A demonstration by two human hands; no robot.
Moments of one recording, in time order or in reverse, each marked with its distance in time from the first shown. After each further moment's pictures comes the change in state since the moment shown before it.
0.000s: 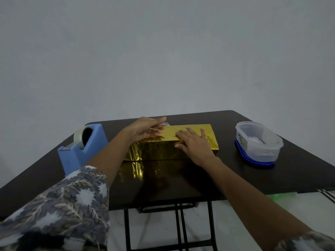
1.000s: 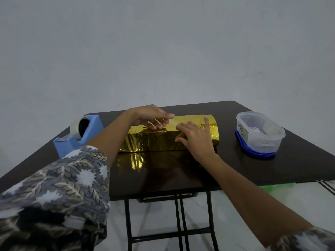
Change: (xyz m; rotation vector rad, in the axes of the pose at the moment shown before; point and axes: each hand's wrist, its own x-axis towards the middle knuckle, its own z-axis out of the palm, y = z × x) left_hand 0.008 0.020 0.007 0.571 -0.208 0.021; right_hand -0.009 -0.002 0.015 -0.043 0.360 -0.006
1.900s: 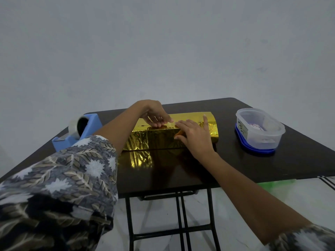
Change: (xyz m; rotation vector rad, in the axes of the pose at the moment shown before) left_hand 0.015 0.026 0.007 0.256 0.031 -0.200; right_hand -0.002 0.001 0.005 0.034 0.041 0.012
